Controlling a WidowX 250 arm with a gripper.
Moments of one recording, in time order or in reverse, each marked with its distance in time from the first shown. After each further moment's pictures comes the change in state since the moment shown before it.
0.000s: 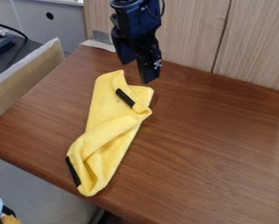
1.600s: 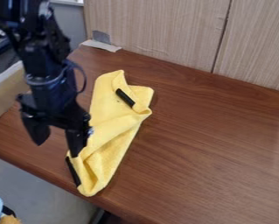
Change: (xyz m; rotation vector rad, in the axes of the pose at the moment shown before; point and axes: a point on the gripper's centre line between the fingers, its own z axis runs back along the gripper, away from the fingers) arm -0.151 -0.019 -0.018 0.037 0.248 0.603
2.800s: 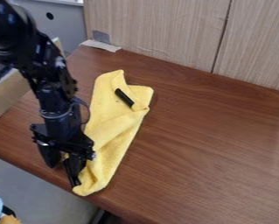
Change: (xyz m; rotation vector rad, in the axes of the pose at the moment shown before) arm 0.015 0.010 -0.069 -0.001 0.066 -0.012
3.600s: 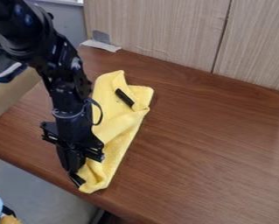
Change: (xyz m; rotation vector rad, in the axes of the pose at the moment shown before) arm 0.001 -0.015 0.009 0.015 0.000 -0.059
